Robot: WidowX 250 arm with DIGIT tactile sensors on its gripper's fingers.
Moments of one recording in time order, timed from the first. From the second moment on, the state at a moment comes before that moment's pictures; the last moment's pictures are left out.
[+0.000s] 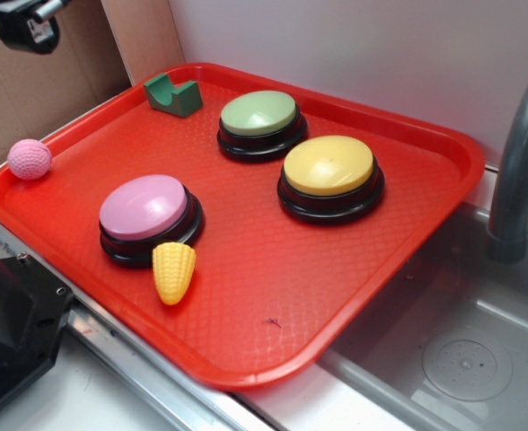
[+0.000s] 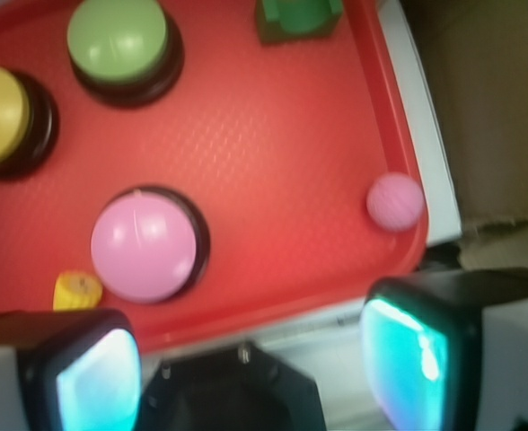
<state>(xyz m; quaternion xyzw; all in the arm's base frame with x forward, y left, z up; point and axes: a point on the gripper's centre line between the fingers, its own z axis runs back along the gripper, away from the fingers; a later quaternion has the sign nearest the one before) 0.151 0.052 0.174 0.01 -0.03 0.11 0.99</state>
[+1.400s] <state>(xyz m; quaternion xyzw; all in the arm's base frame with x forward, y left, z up) 0.153 0.182 0.039 0.05 -0.04 0.67 0.74</state>
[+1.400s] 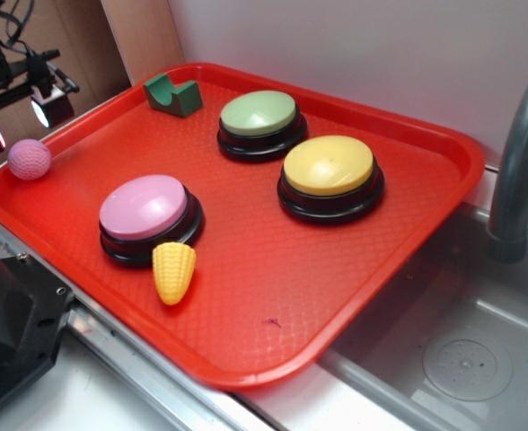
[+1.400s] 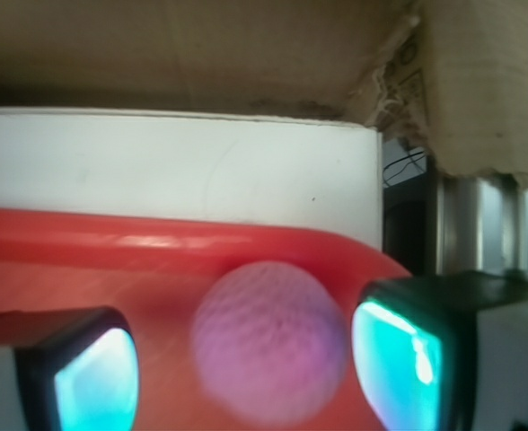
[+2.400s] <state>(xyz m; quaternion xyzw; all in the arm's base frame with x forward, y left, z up) 0.184 0.116 0.073 0.03 -0.03 0.46 0.89</state>
